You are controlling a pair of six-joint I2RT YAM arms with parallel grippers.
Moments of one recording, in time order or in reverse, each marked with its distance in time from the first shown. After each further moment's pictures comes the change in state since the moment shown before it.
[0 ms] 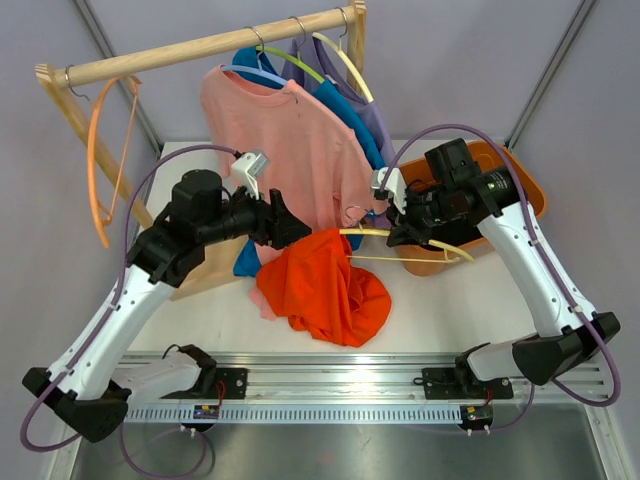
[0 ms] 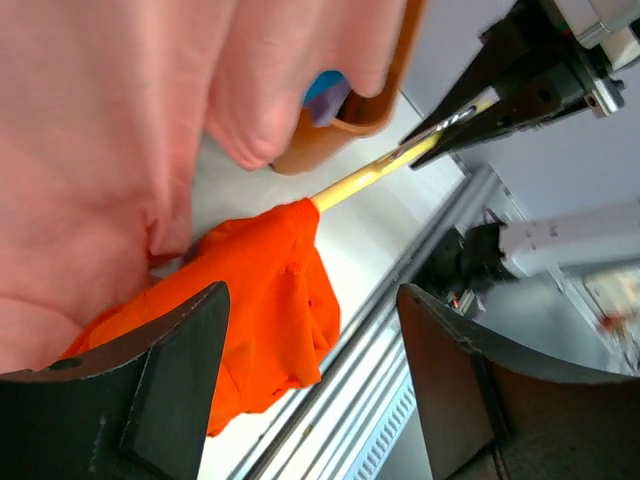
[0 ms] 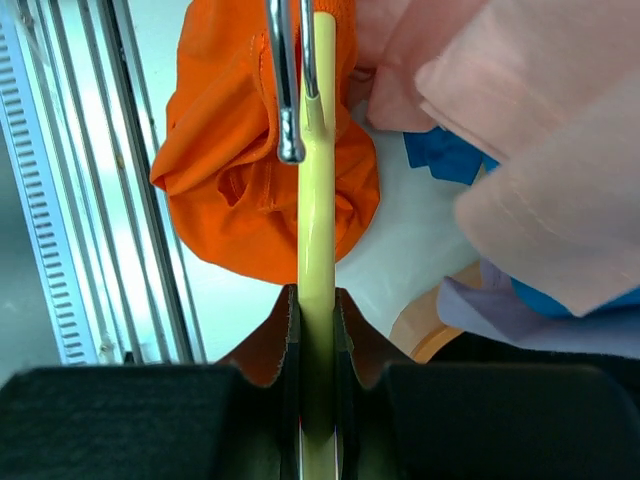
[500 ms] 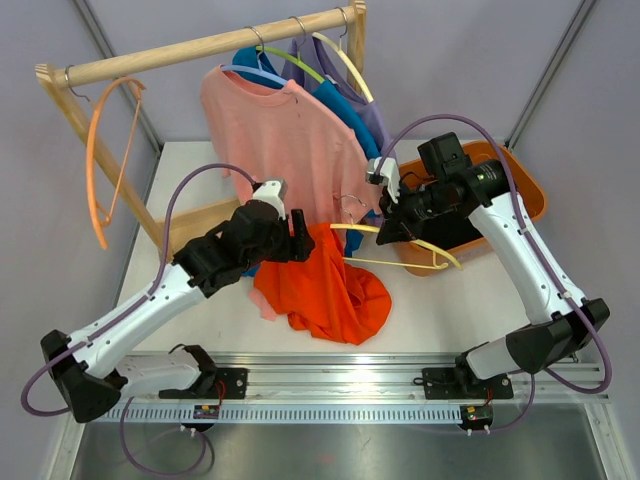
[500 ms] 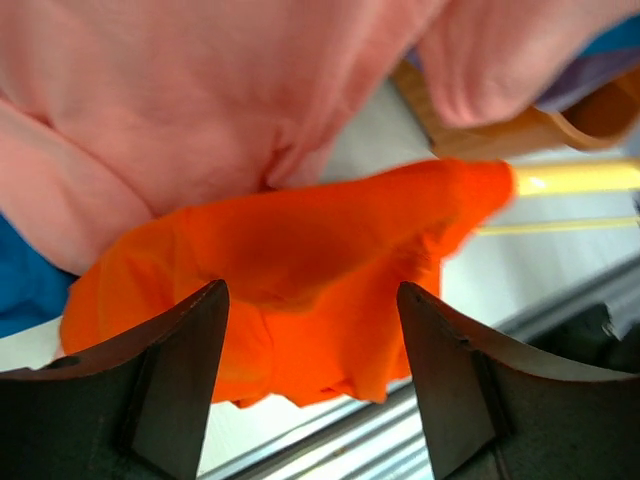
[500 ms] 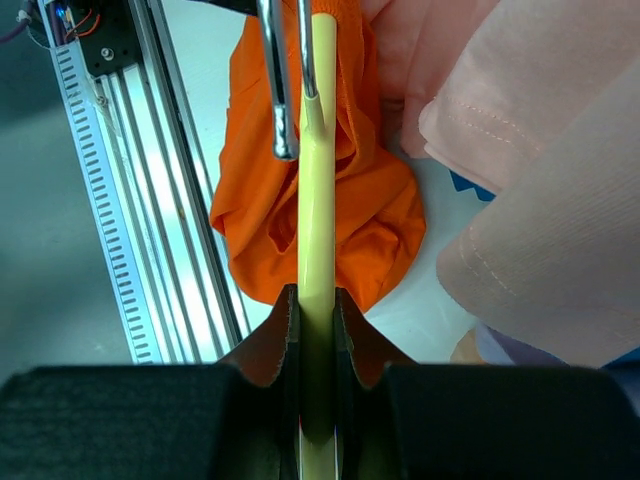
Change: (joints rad) left arm -0.261 0.033 -0.185 -0.014 -0.643 -0.207; right arm -0.017 0.076 0.037 0.031 -0.081 0.199
